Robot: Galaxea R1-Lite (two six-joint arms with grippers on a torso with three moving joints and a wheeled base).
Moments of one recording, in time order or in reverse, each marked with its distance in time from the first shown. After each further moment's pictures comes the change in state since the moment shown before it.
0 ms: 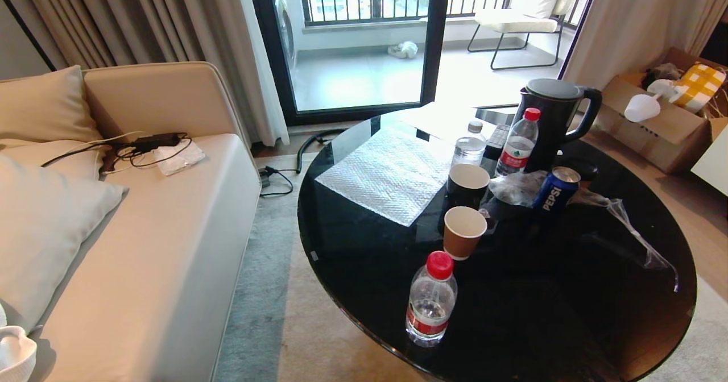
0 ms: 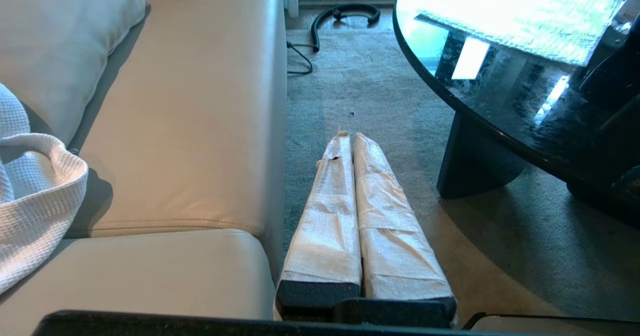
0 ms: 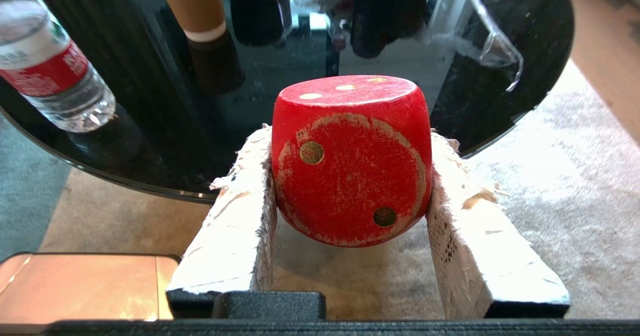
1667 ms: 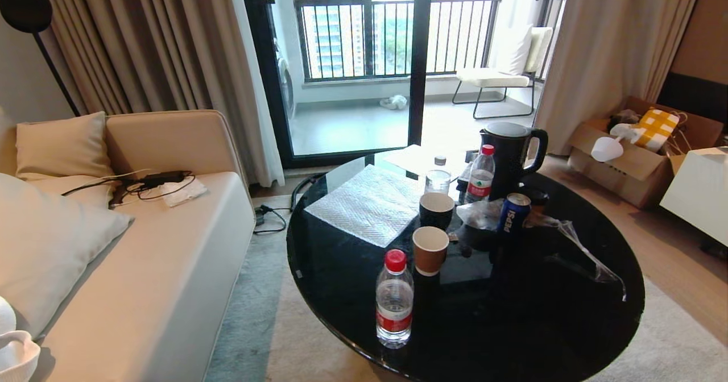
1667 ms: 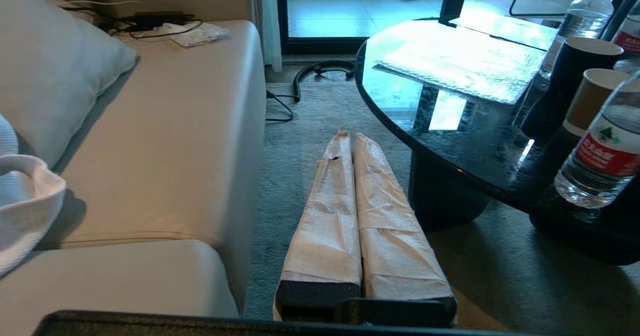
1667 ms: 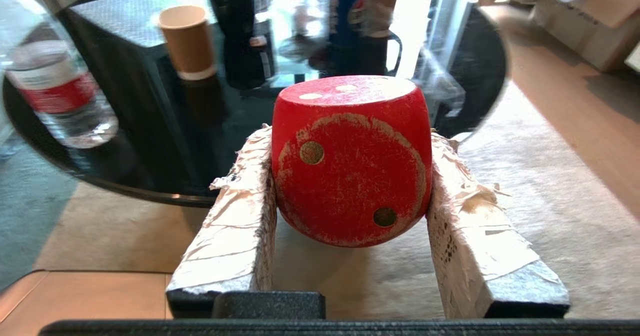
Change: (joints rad) left arm 0.000 0.000 0.000 0.001 0.000 0.001; right arm 0.000 0.000 0.000 0.000 0.000 0.000
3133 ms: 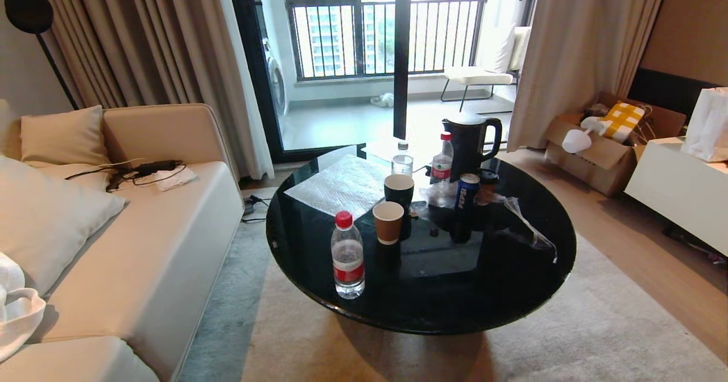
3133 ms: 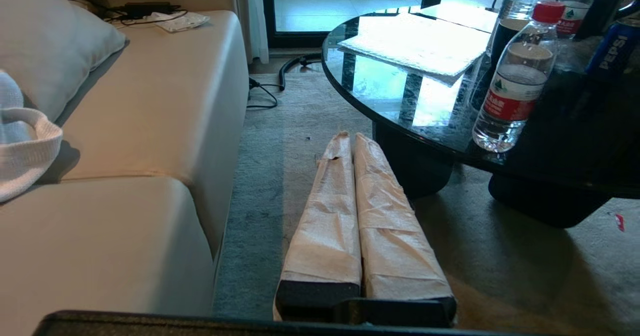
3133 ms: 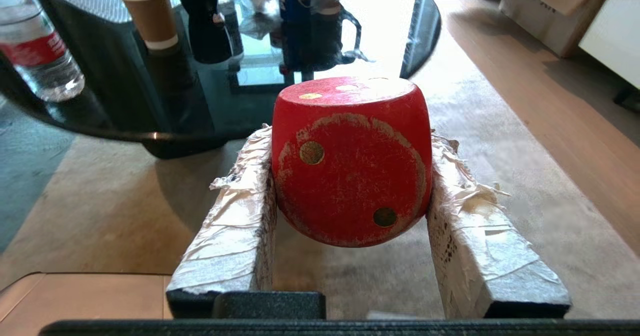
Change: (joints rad) left arm 0.000 0.000 0.000 -0.001 0.000 0.000; right arm 0.000 0.000 0.000 0.000 0.000 0.000
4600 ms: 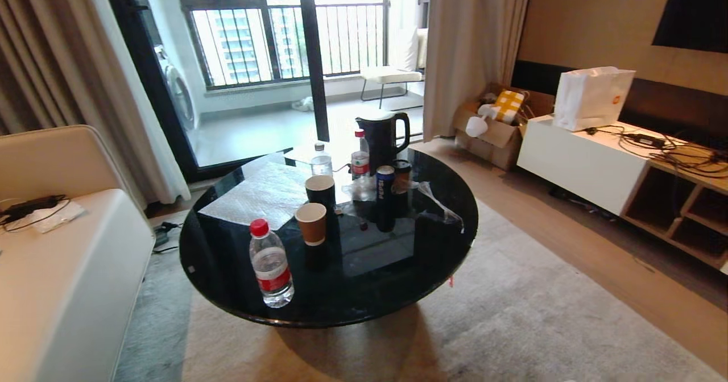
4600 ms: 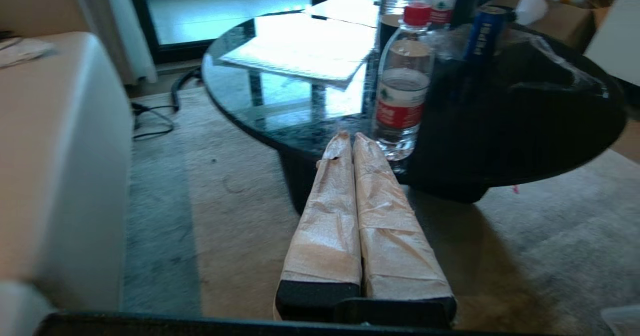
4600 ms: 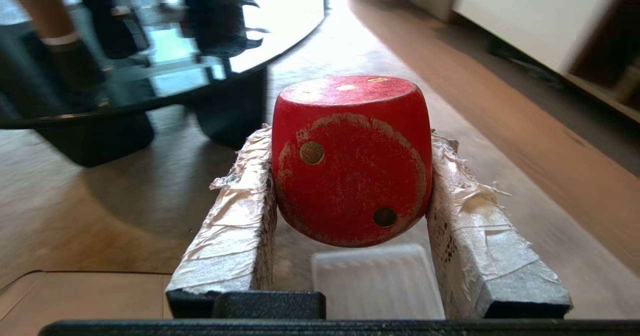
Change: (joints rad) left arm 0.000 0.000 0.000 0.002 0.001 0.000; right arm 0.000 0.000 0.000 0.000 0.002 -0.003
